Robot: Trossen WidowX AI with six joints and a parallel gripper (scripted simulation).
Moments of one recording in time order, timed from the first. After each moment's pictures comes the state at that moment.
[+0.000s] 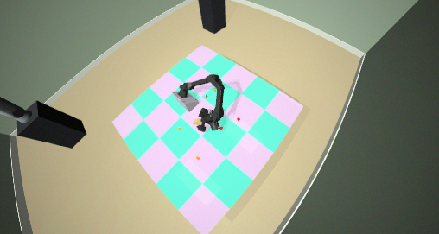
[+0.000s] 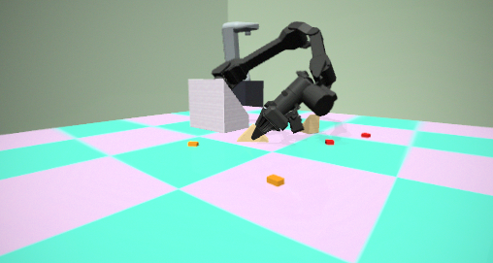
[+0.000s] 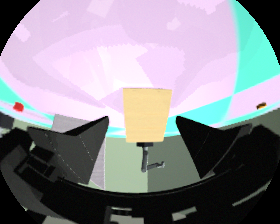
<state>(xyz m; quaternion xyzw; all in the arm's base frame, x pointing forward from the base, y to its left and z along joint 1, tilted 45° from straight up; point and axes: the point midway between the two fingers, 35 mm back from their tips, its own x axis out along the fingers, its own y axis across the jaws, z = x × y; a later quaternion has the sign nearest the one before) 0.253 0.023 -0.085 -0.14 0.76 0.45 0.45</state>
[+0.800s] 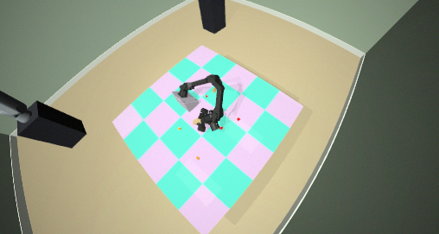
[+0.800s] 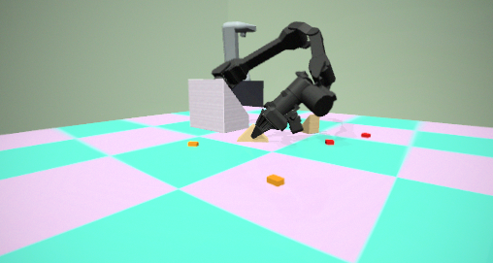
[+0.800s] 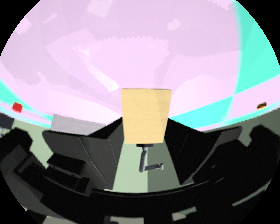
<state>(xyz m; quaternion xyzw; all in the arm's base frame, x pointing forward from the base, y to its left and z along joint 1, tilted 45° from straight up) 0.252 0.023 -0.087 -0.14 0.76 0.45 0.45</state>
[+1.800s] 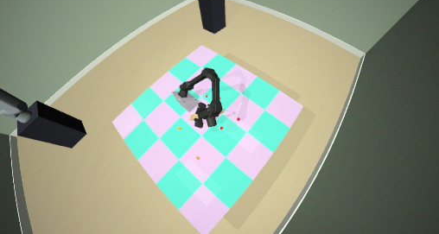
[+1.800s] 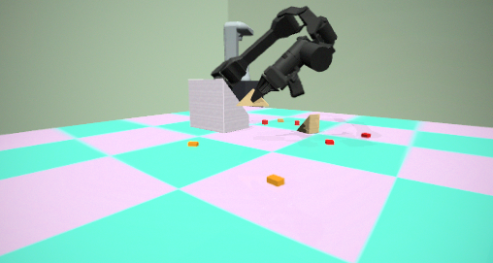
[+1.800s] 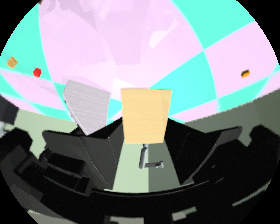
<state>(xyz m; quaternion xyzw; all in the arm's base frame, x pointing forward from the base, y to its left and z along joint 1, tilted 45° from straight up) 0.251 -0.047 -0.020 -0.14 0.76 0.44 0.45</state>
